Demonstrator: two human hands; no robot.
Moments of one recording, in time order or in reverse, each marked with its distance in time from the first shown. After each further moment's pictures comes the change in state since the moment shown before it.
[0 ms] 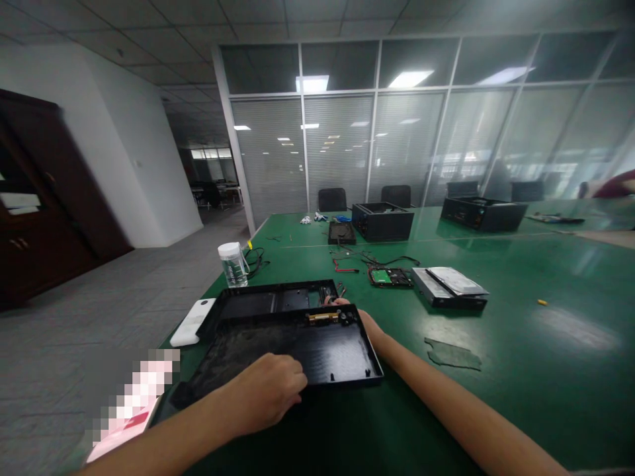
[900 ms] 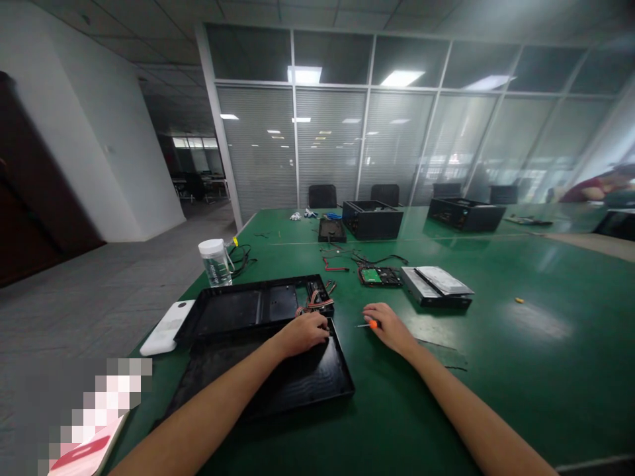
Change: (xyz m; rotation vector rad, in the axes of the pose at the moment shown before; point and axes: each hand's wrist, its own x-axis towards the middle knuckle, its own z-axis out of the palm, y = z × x) left_hand 0.150 -0.084 0.098 -0.037 0.353 0.215; right_hand -0.067 0.072 -0.026 -0.038 0.124 0.185
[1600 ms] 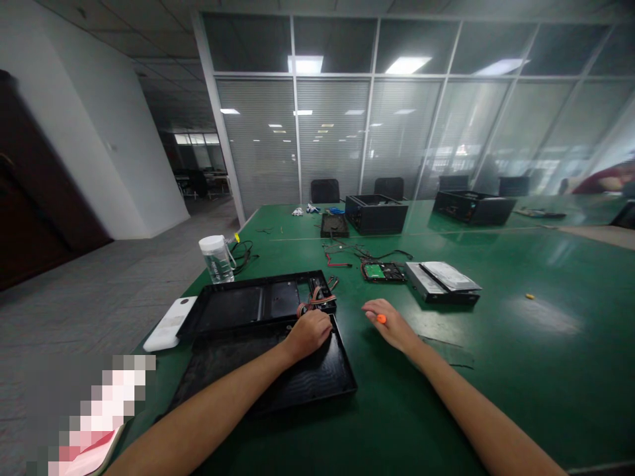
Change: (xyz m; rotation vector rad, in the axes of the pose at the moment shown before) left_hand 0.008 0.008 0.032 -0.090 0.202 -0.186; right_hand 0.007 -0.018 -0.009 0.201 0.033 0.025
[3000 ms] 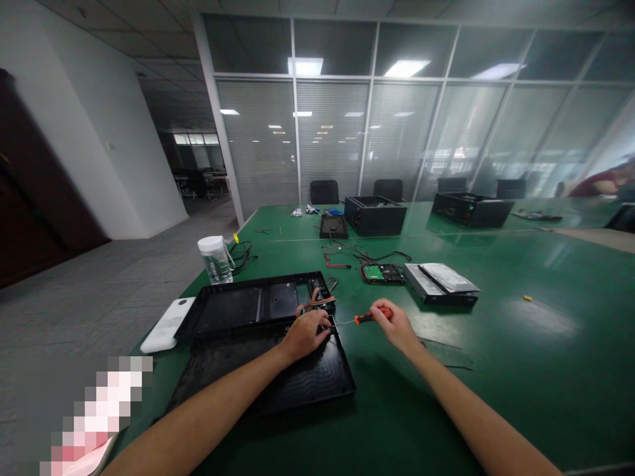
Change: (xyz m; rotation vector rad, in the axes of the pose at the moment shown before) left_hand -0.008 -0.004 0.003 -0.285 0.109 -0.178; right_hand 0.003 -0.021 -0.003 0.225 0.197 0.303
